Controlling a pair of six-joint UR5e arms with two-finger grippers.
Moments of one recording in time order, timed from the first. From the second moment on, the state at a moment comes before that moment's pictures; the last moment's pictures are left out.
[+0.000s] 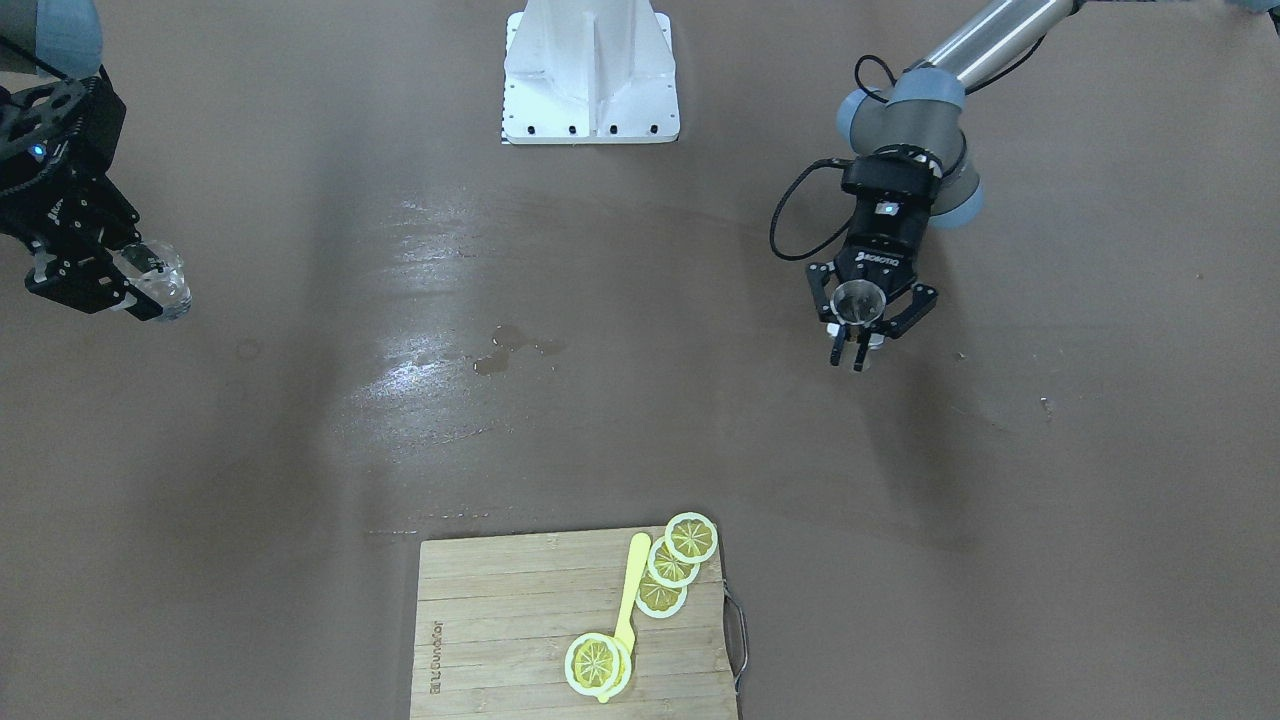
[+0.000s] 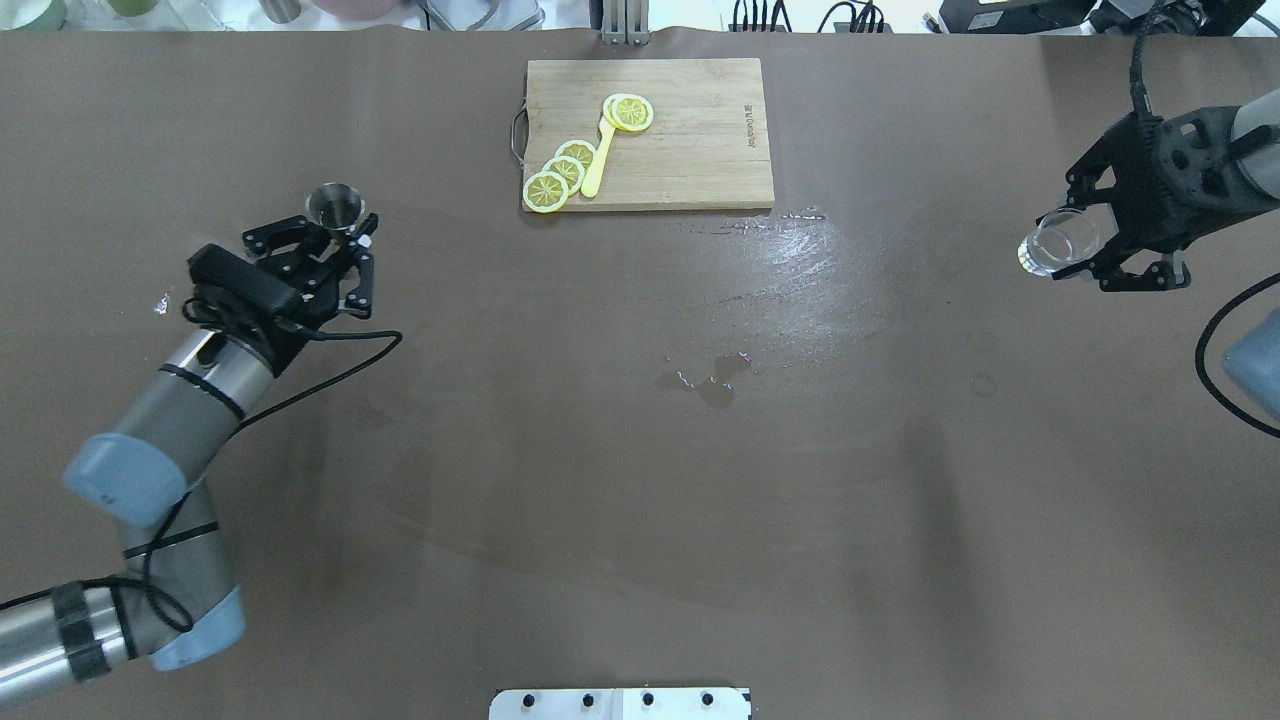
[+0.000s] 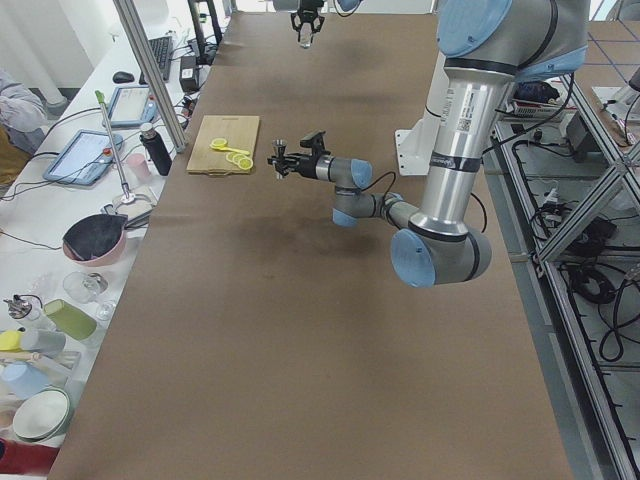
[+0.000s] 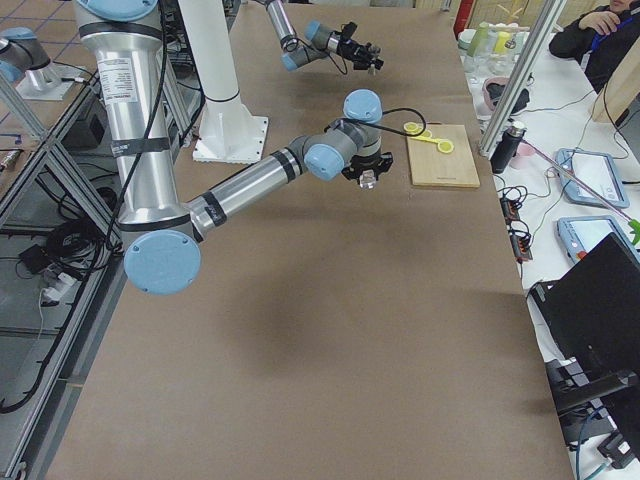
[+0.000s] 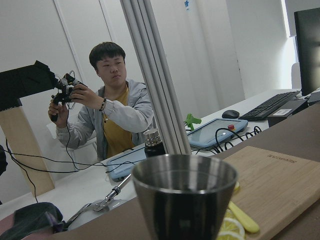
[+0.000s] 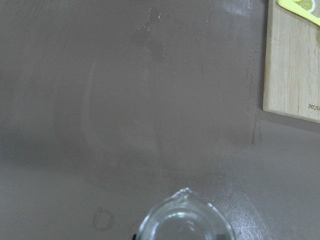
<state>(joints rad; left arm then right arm) -0.47 -1.75 -1.56 -3.16 -0.89 -0.33 1.09 -1.46 1.95 -1.22 2.35 -0.87</state>
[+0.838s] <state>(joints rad) -0.56 -1.54 -1.32 -3.60 -0.89 -0.42 1.08 -1.50 1.55 -0.52 2.42 -0.58</state>
